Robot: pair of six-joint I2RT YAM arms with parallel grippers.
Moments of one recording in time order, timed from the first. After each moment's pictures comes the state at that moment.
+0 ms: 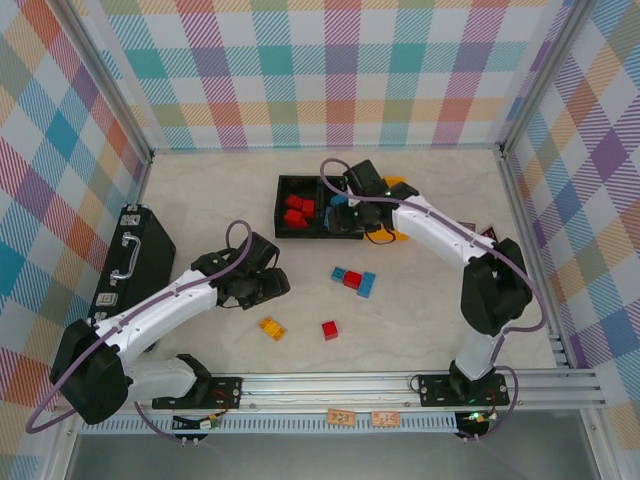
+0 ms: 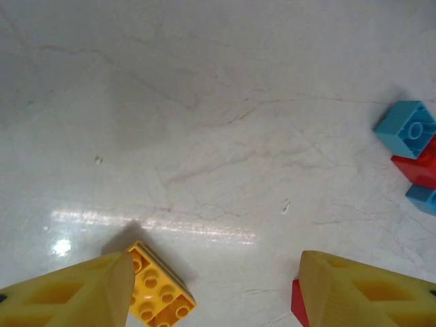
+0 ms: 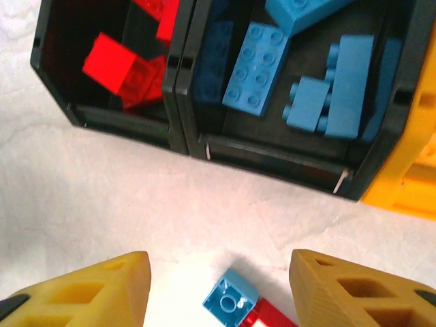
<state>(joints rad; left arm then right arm) -0.66 1.21 0.85 -0.83 -0.01 -1.00 0.60 1.75 1.46 -0.71 -0.09 0.44</state>
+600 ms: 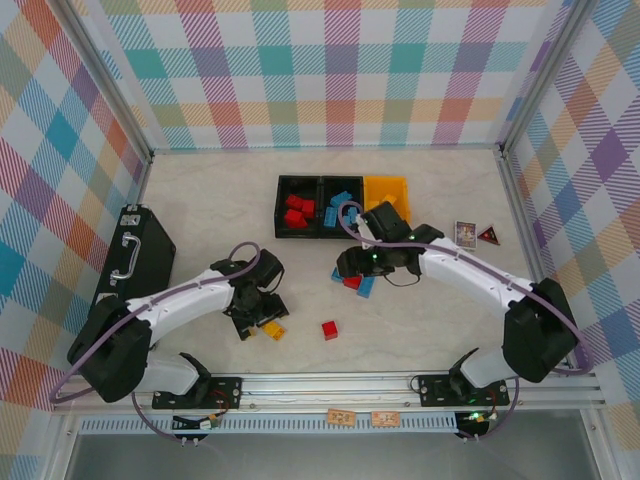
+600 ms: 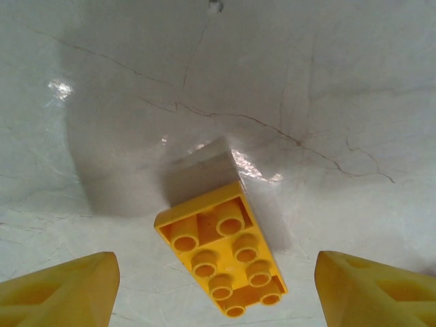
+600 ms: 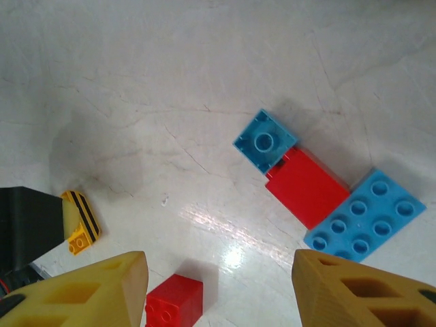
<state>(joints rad) -0.66 1.36 0.74 -0.87 0.14 -1.18 0.66 1.43 1.04 -0.64 -0.27 0.45</state>
